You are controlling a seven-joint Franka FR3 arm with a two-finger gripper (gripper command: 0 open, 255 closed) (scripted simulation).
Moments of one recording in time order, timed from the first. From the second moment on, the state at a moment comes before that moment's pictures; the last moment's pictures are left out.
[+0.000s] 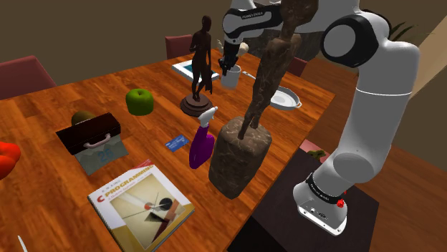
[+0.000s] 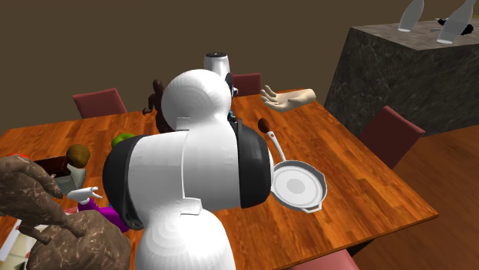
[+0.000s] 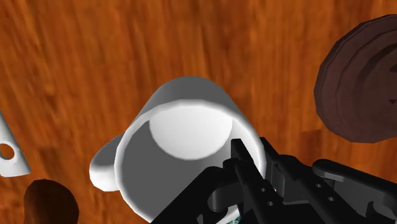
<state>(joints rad) -0.08 0.40 -0.10 -1.59 0.05 2.03 -0.19</state>
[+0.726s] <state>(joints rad) -0.08 0.37 -0.10 -1.49 0.05 1.89 -0.19</state>
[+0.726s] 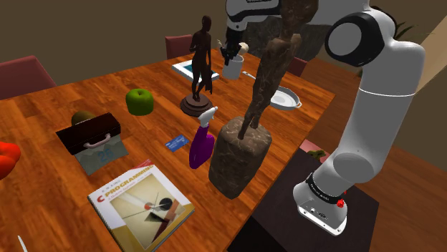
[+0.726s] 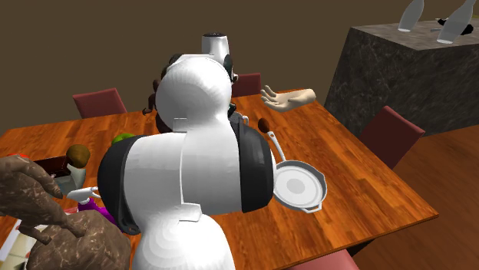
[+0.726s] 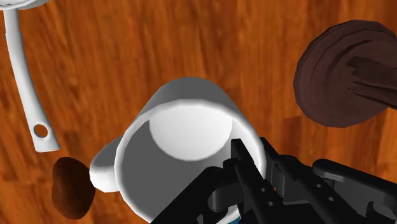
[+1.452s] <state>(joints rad) -0.08 0.37 -0.10 -1.34 0.05 1.74 -0.18</state>
